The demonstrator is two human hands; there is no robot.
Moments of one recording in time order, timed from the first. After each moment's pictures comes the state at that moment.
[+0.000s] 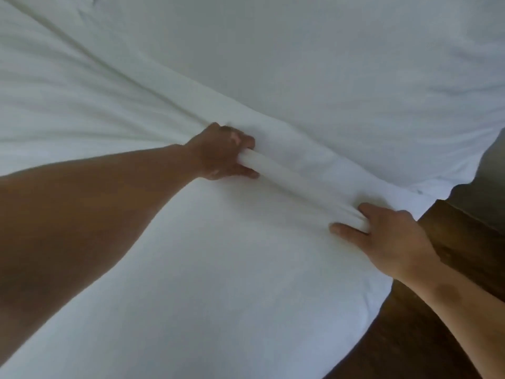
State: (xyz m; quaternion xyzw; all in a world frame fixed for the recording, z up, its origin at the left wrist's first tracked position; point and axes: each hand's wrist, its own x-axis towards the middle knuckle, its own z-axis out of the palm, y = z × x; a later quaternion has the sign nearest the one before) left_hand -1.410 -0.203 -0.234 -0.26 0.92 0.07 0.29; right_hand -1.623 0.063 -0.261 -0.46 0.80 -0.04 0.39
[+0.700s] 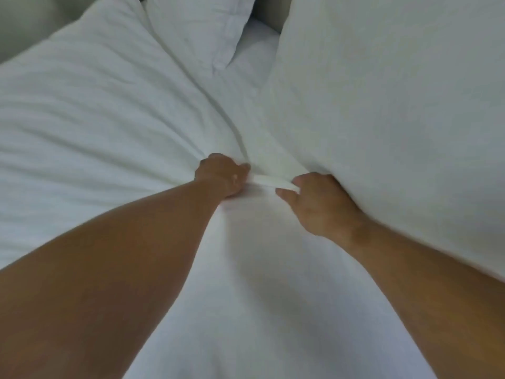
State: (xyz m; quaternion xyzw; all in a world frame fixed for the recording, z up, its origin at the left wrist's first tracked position) left_hand -1.285 -0.367 -0.230 -0.80 0.58 0.16 0.05; right_hand -1.457 -0.283 -0.249 -0.69 0.67 -0.08 0.27
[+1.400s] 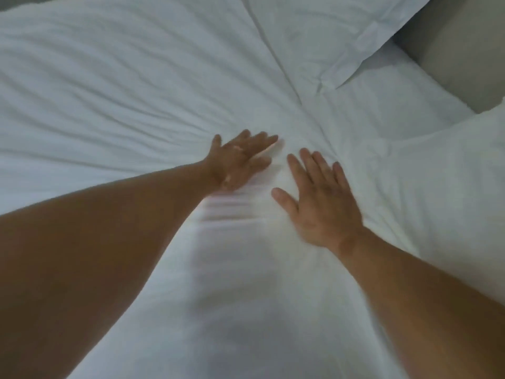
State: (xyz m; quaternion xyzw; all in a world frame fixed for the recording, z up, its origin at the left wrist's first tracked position) left_hand -1.094 -0.513 -0.272 -0.66 0.73 0.17 0.02; right_hand -1.310 -0.491 -0.331 -0.85 0.52 -0.03 0.09
